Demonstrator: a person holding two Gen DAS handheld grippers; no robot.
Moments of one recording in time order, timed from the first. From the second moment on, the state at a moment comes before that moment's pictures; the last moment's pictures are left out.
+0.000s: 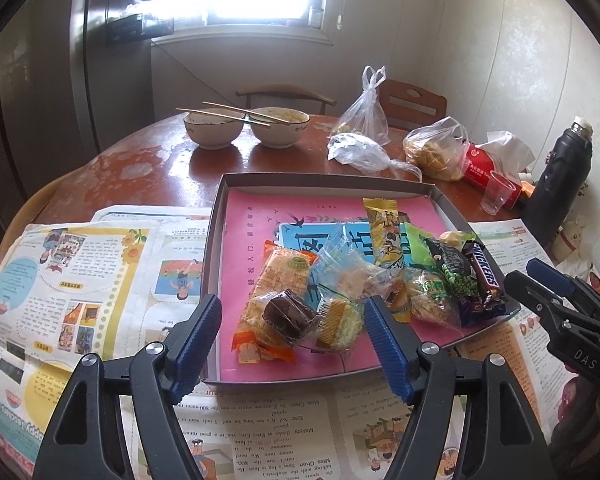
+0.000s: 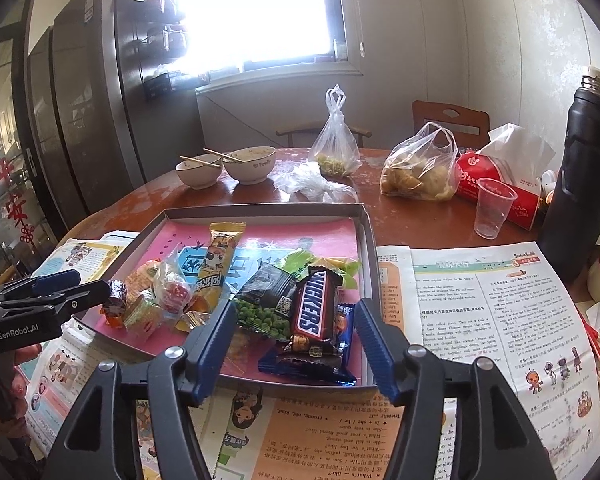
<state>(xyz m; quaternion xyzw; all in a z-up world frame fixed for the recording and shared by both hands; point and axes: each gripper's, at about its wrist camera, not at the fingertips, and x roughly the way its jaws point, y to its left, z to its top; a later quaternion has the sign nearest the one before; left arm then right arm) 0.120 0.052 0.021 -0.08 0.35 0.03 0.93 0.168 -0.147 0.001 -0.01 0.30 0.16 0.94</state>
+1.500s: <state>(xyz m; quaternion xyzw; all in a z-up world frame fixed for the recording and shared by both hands) 0.079 0.040 0.030 -0.07 0.34 0.03 0.94 0.125 -0.139 0.019 0.00 0.27 0.17 0.95</state>
